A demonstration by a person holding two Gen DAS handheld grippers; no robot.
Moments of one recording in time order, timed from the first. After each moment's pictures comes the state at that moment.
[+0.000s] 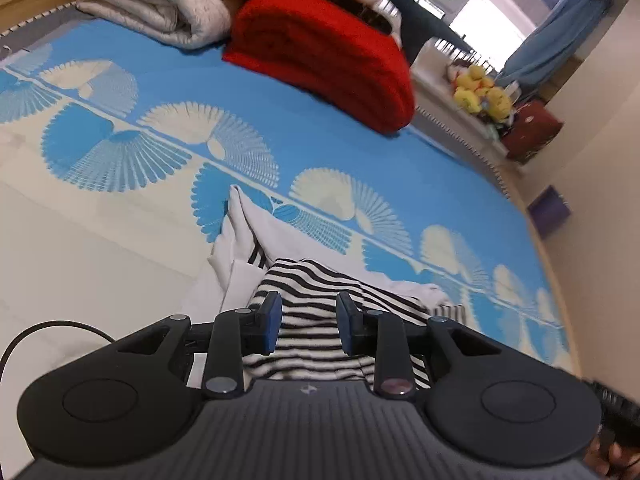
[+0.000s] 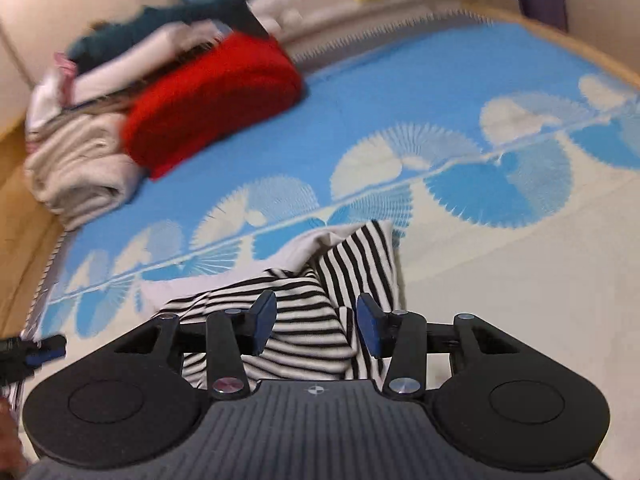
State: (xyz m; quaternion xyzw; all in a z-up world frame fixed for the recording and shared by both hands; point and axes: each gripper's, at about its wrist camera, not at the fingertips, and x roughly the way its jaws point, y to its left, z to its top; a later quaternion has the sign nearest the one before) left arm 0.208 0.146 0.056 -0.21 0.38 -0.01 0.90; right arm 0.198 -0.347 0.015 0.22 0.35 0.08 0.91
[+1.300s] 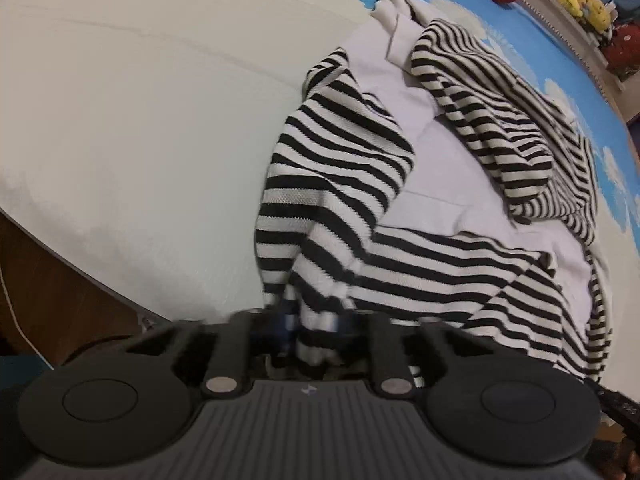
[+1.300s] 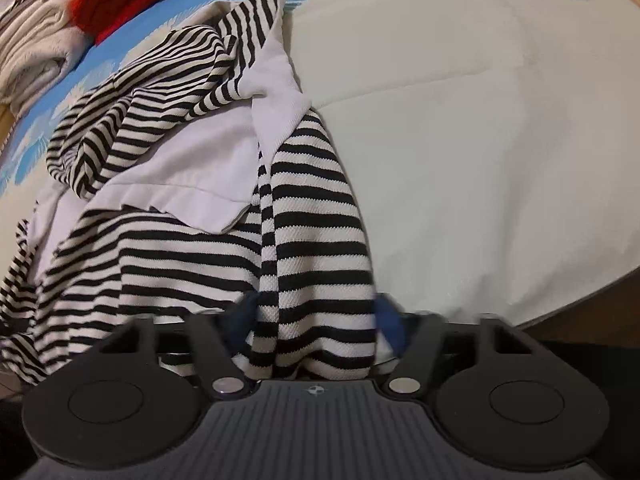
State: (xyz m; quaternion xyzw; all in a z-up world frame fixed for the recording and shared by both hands) left arm 0.060 0.150 -0.099 -0.18 0.54 0.10 0.82; right arm 0.054 -0.338 -0.154 0.17 0.51 0.05 0.84
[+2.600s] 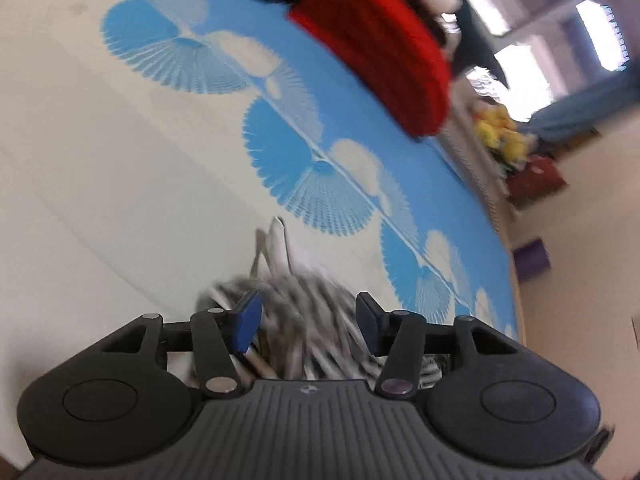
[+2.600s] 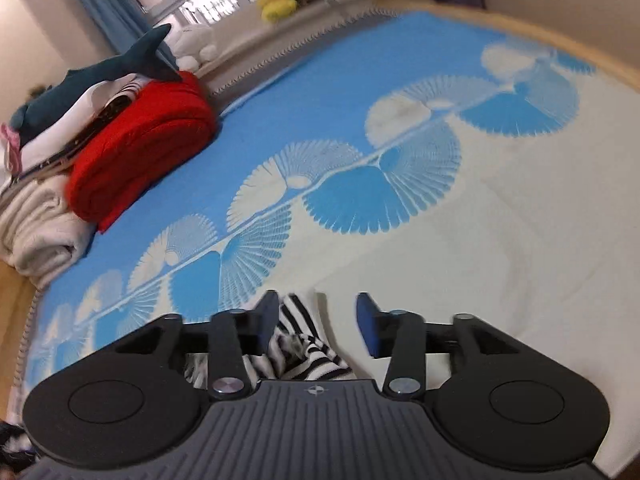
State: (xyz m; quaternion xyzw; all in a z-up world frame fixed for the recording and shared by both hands) left arm 0.166 0.182 -0.032 -0.34 0.40 -0.01 0.85; right arm 0.190 -0.466 -0.048 0.28 0.34 0.02 0.90
